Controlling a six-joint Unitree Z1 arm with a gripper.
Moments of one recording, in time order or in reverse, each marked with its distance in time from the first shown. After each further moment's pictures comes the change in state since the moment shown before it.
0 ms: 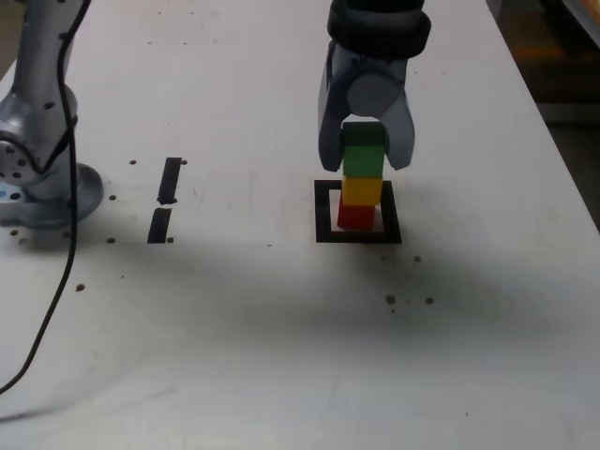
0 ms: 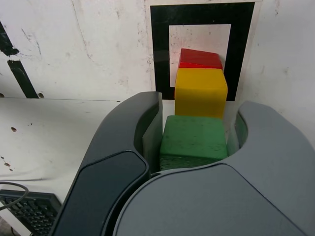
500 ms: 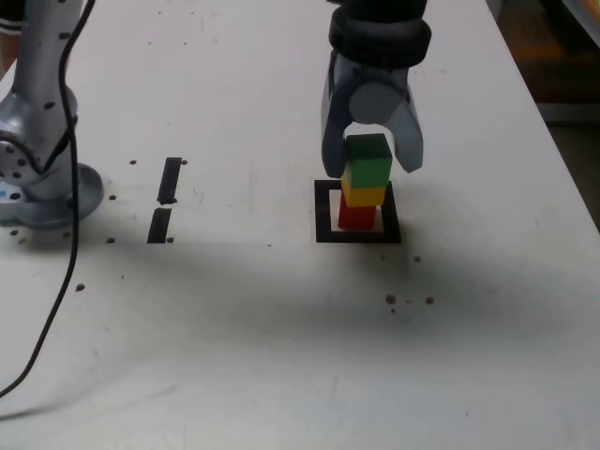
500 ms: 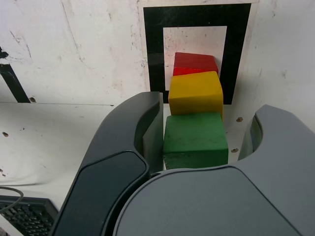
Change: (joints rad) arm 0.000 0.000 0.041 -0.054 0.007 0.000
